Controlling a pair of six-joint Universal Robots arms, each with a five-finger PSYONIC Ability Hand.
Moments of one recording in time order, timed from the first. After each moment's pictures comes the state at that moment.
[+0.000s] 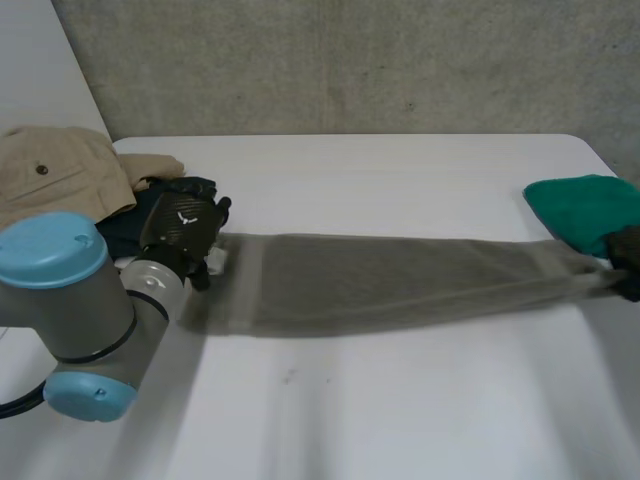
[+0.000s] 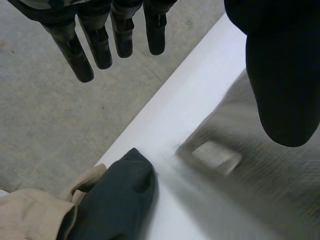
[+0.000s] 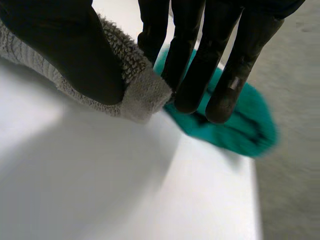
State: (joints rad) left arm 4.31 -1.97 -1.69 3.55 -1.58 3.69; right arm 1.33 -1.17 1.68 -0.12 1.25 2.48; left_hand 0.24 0.22 0.23 0.22 0.05; right_hand 0.98 1.18 1.18 1.19 0.97
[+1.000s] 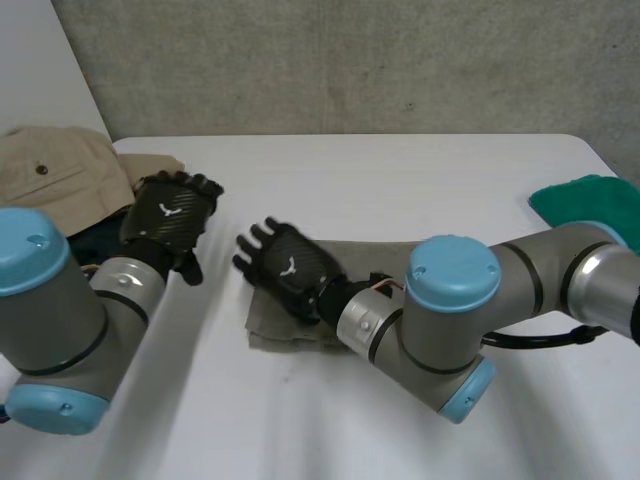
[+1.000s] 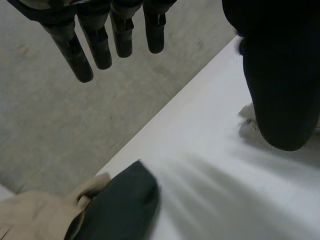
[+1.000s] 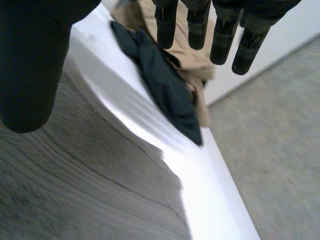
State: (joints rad) left arm 4.31 -1.86 -1.76 3.54 -1.55 3.59; right arm 2.28 -0.85 1.30 -0.36 1.14 2.44; left_hand 0.22 0.22 0.23 0.22 0.05; right_hand 0.20 0.22 0.21 0.23 0.06
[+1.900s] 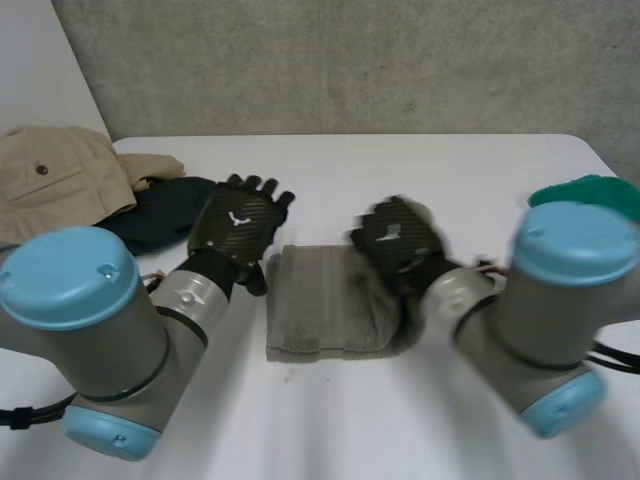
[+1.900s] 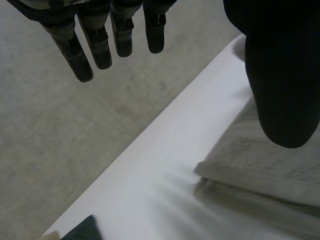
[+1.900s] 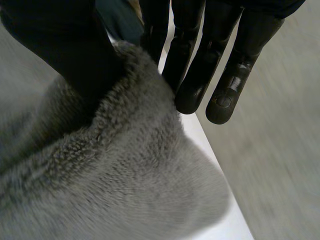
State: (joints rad) left arm 4.13 -1.90 -1.69 3.54 -1.58 3.56; right arm 2.15 -1.12 1.54 -0.27 1.32 2.42; left_hand 0.22 0.22 0.23 0.21 0.05; right_hand 0.96 1.17 1.18 1.19 0.99
